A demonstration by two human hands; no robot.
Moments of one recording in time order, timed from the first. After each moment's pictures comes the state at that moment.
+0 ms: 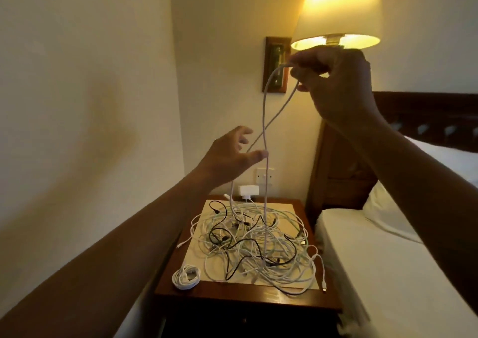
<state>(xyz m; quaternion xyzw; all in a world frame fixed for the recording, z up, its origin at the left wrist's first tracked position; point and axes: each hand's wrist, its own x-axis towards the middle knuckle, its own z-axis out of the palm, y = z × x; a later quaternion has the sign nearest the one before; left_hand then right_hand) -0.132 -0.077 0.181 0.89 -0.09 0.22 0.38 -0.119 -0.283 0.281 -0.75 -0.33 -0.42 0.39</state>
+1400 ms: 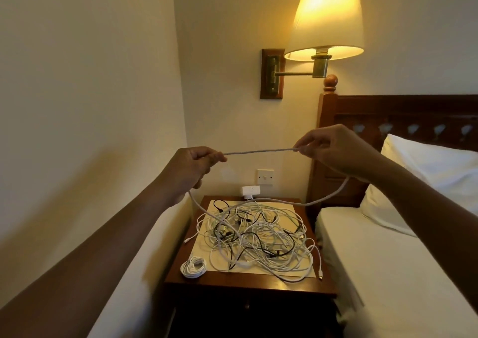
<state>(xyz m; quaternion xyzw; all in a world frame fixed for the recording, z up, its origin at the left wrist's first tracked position) -0.213 -0.036 0.173 0.79 -0.05 0.19 0.58 -0.141 -0.352 0.217 -0.88 -0.32 -0.15 0.30</state>
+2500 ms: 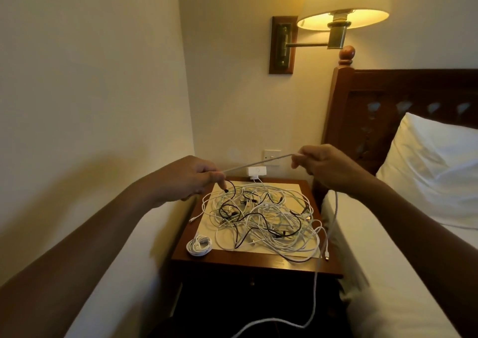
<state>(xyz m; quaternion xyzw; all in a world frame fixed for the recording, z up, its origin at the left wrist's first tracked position) -0.242 -0.020 0.150 0.92 -0.07 0.00 0.40 -0.139 -0.320 0.148 -0.88 -0.29 -0.04 0.38</state>
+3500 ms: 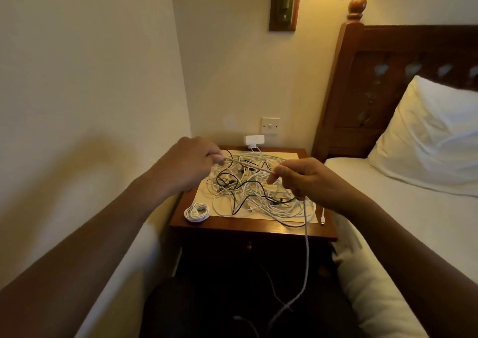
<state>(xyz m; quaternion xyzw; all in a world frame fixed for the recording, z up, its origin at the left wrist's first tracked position) -0.235 -0.041 0.113 0.98 -0.02 0.10 0.16 -0.171 -0.310 0.065 -0.81 -0.33 0.10 0.48</state>
